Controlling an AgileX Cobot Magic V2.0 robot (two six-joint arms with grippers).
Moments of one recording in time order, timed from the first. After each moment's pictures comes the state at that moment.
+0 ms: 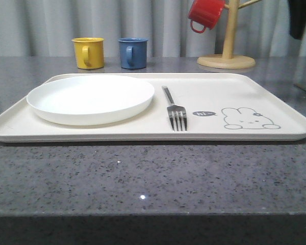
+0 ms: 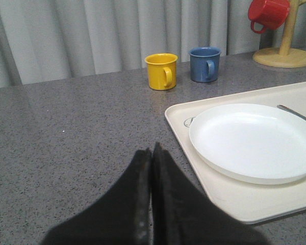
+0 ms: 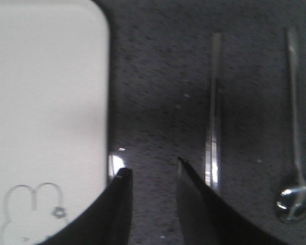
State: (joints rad) left arm -0.19 0.19 -0.38 -0.04 0.39 0.16; right arm 0.15 1.66 -1.59 -0.10 1.23 0.28
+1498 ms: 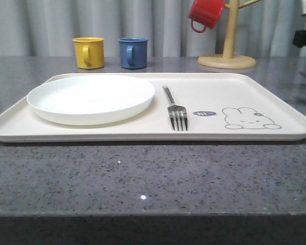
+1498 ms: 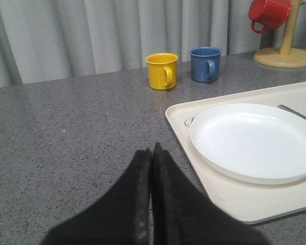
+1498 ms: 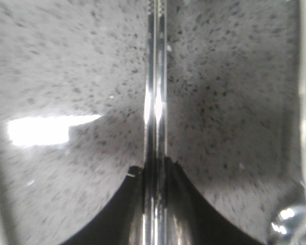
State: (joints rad) left arm -0.19 0.19 -0.38 -0.04 0.39 0.16; right arm -0.03 1.70 -1.40 0.04 1.11 0.11
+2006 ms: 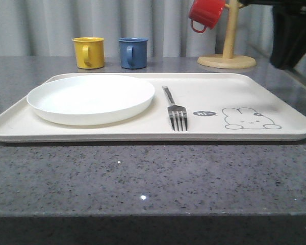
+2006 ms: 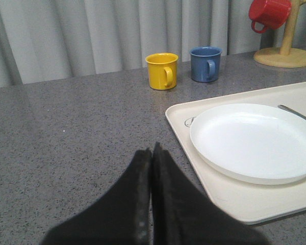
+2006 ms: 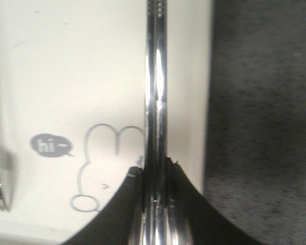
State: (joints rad) left arm -0.19 0.19 -0.38 -0.04 0.39 0.16; right arm 0.30 1.59 -1.40 0.06 1.11 0.27
